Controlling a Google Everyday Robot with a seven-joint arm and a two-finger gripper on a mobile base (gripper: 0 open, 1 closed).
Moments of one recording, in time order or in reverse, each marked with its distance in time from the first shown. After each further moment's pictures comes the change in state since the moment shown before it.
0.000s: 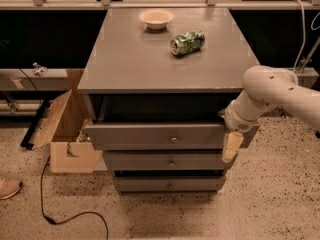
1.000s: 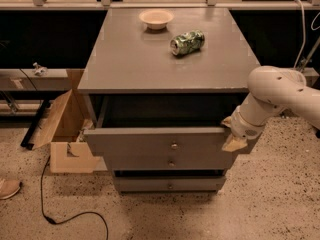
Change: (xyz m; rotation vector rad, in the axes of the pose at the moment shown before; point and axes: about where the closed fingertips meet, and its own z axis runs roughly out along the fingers) arm 0.009 0.047 -0.015 -0.117 0.023 0.012
